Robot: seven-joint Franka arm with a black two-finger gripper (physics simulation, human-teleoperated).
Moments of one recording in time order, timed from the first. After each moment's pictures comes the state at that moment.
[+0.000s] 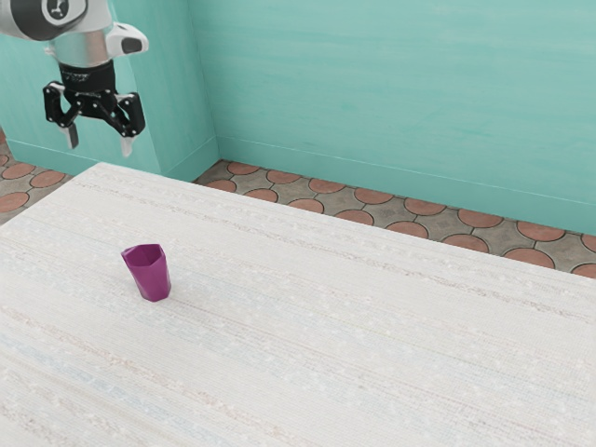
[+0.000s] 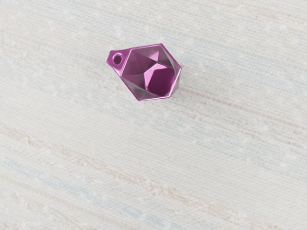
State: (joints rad) arm -0.05 -0.07 0.16 -1.61 0.17 1.49 -0.22
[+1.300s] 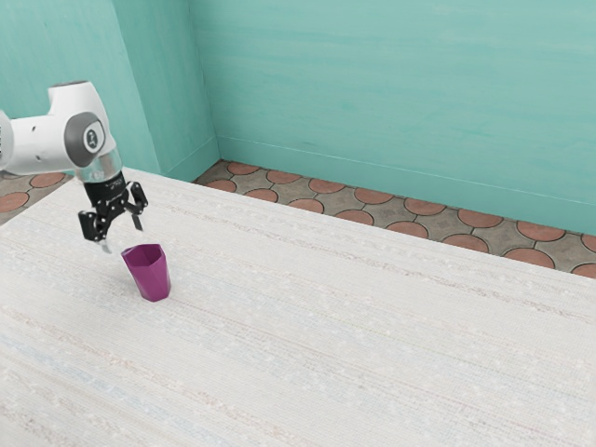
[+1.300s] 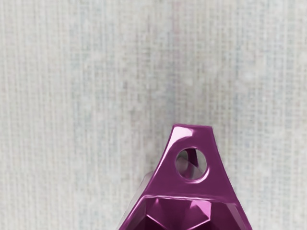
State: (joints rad) arm 0.20 0.34 0.21 -1.76 -0.13 2.00 -1.11
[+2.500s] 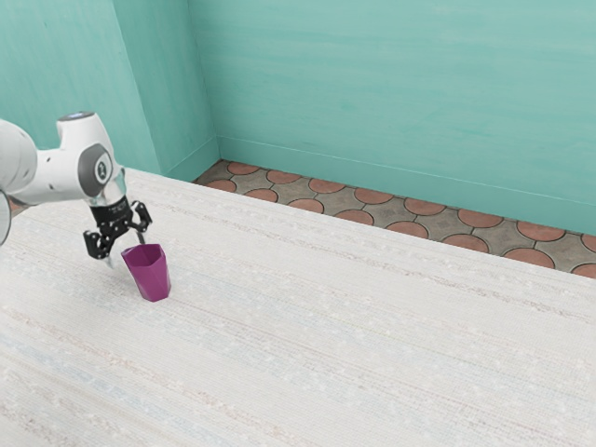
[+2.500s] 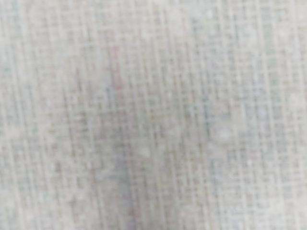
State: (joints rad) arm 0.24 0.49 0.20 -1.73 -0.16 2.17 -0.92
